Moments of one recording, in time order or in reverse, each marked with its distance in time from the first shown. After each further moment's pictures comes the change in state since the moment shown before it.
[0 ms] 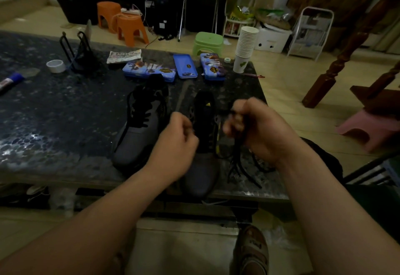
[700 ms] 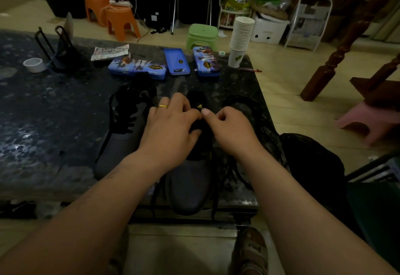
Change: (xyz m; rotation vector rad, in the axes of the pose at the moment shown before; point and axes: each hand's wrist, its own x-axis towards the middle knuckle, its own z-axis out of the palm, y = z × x) left_hand 0.052 0.005 0.008 0.732 -0.005 0.421; right_hand 0.060 0.049 -0.001 -0.783 0.443 0.058
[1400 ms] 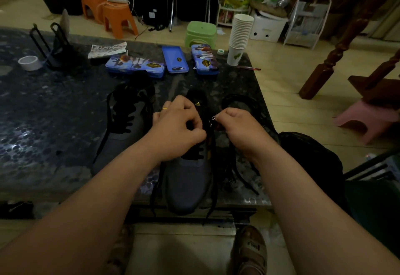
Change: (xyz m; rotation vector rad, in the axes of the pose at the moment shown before) left_hand 0.012 -0.002 -0.004 -0.463 -0.276 -0.172; right_hand 0.014 0.020 -0.010 0.259 -0.088 0.045
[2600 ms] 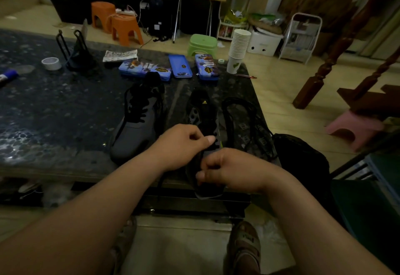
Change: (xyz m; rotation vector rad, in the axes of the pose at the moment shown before) left_hand -0.063 0.015 0.002 -0.277 -0.141 -0.137; right_hand -0.121 -0.018 -0.009 -0.498 -0.672 -0.151
